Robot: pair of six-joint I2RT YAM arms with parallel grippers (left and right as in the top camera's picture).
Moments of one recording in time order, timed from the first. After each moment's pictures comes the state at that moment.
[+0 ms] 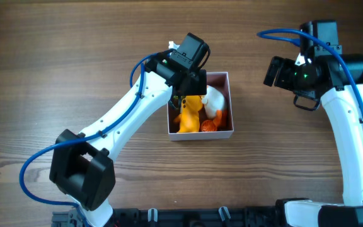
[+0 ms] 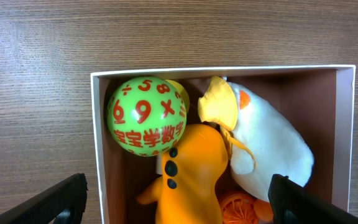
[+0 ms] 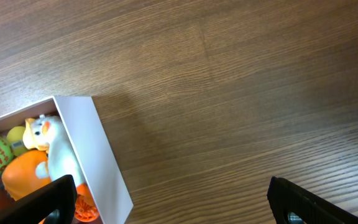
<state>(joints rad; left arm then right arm) -0.63 1.85 1.59 -0.94 -0.12 -0.60 0.07 1.49 1.51 -1.21 0.10 0.37</state>
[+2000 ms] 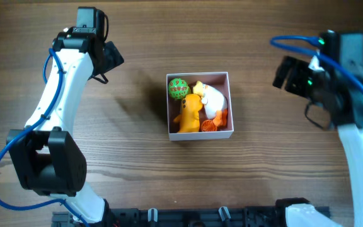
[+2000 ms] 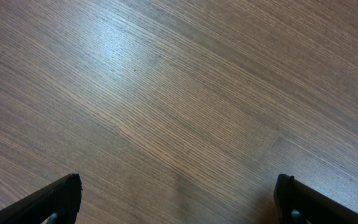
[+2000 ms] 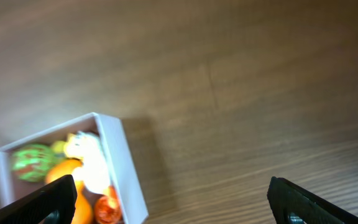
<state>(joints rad) -0.07 1.85 1.59 -0.98 -0.23 -0.60 0.07 1.24 1.51 -1.18 0.10 0.37</state>
